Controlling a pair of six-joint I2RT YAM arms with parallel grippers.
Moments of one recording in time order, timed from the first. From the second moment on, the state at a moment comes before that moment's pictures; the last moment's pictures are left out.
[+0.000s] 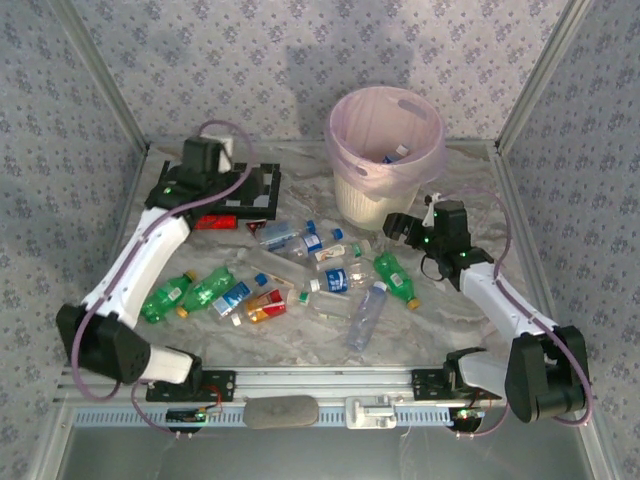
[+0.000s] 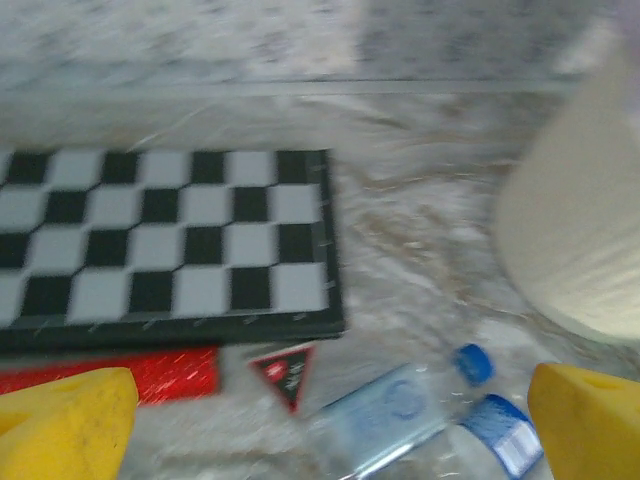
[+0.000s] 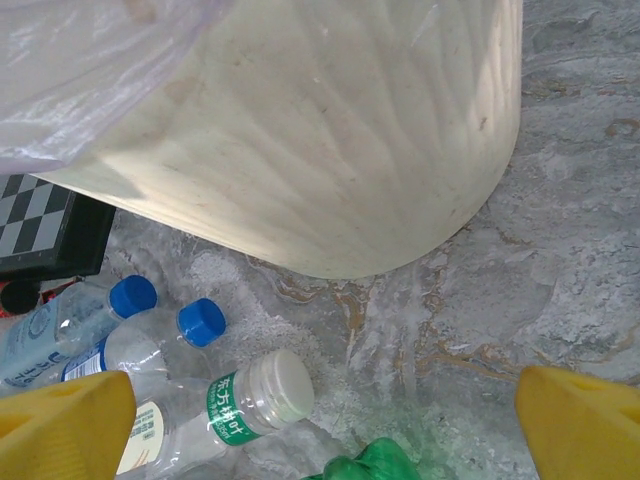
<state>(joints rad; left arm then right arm) -0.31 1.36 1.34 -0.65 -0.10 -0.27 0.21 1.18 0.69 -0.12 -0.18 0.48</state>
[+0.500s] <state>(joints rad) -0.10 0.99 0.85 -0.90 -0.38 -0.93 0.28 1.28 0.75 -0.12 -0.15 0.46</state>
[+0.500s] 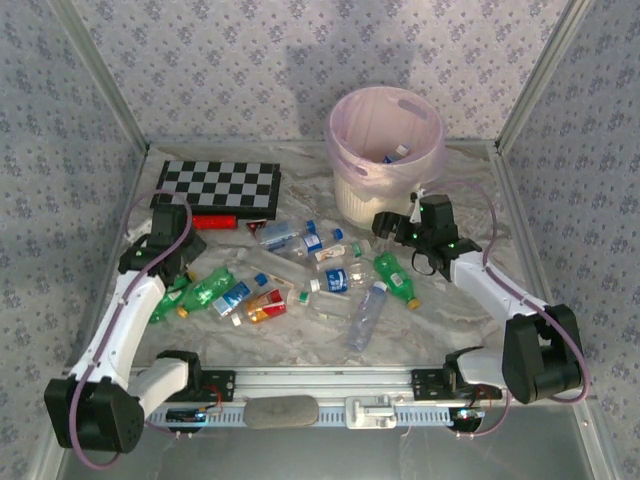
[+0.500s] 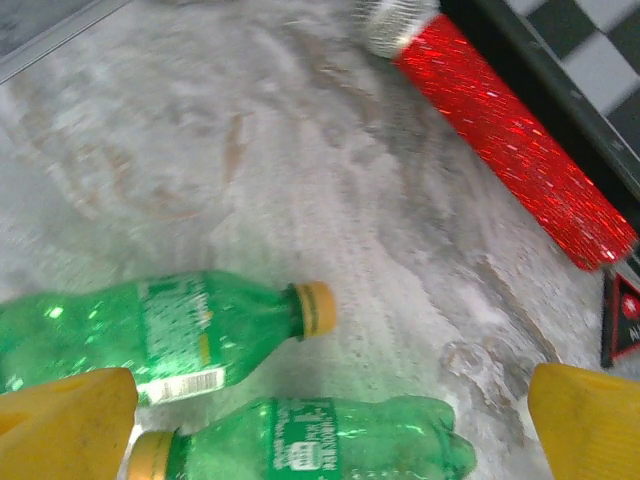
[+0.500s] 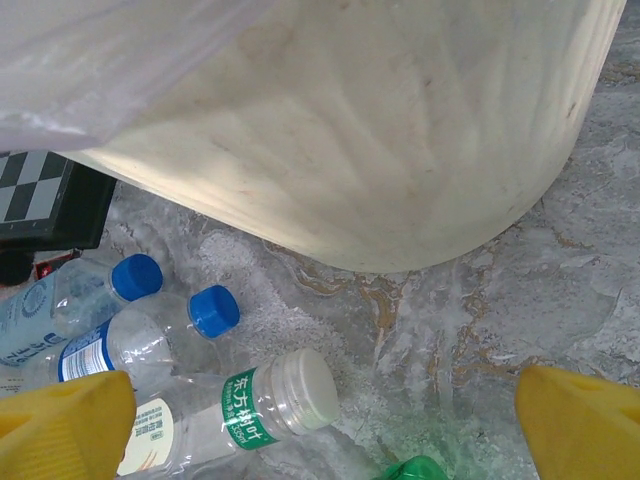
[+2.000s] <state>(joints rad) 0.12 1.32 0.59 -0.57 -0.38 -1.49 0.28 1.28 0.75 -0.14 -0.13 0.45</state>
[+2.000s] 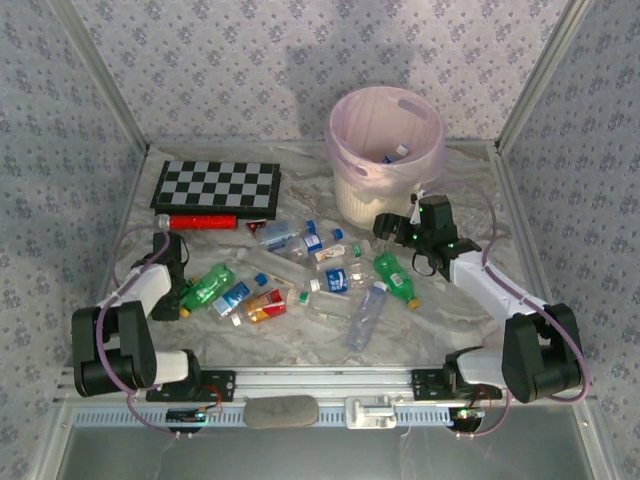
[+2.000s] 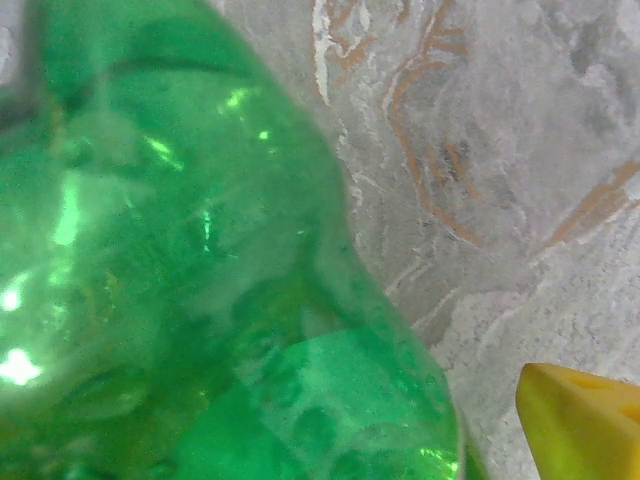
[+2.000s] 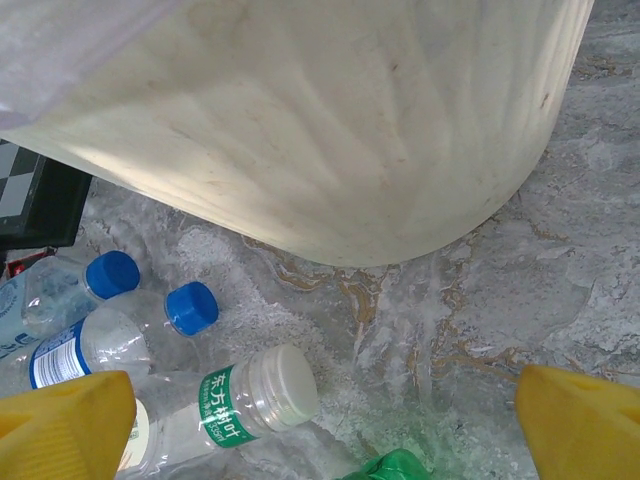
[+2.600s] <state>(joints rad) 0.12 1.34 0.60 -0.60 -0.40 -1.52 0.28 1.28 0.75 -0.15 -0.12 0.45</state>
